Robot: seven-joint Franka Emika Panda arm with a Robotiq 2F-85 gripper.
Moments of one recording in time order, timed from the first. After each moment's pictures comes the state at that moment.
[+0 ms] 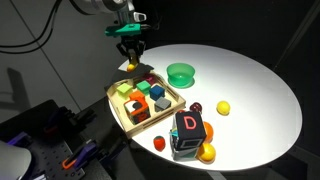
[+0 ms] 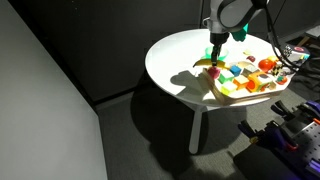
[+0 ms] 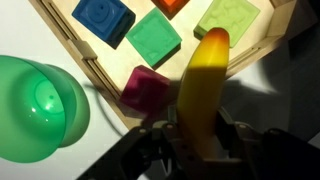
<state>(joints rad) 0.05 0.35 0.10 -2.12 -0.22 2.41 -0.32</state>
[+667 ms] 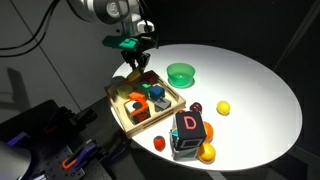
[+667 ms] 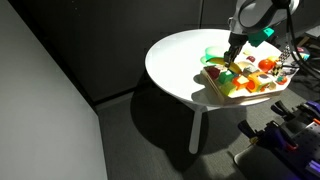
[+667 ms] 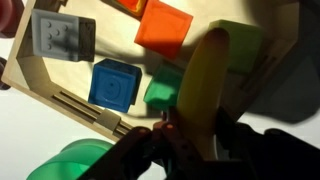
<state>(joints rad) -0.02 0.25 0.03 -2.32 -0.05 2.58 -0.19</state>
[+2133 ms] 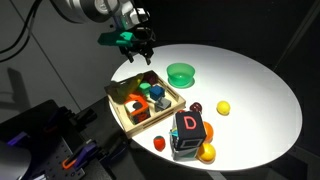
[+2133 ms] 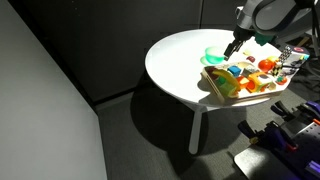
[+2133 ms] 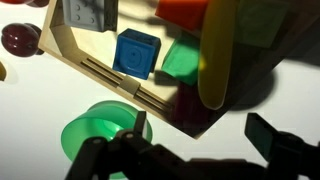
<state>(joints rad) 0.01 0.14 -0.01 -2.44 -0.17 2.79 -0.11</state>
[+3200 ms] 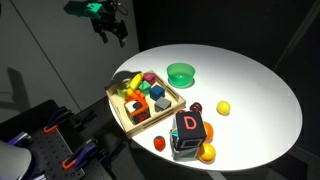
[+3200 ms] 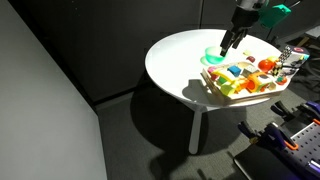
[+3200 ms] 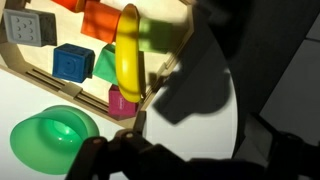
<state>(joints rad) 0.10 -0.10 0.07 -2.46 0.09 2.47 -0.14</state>
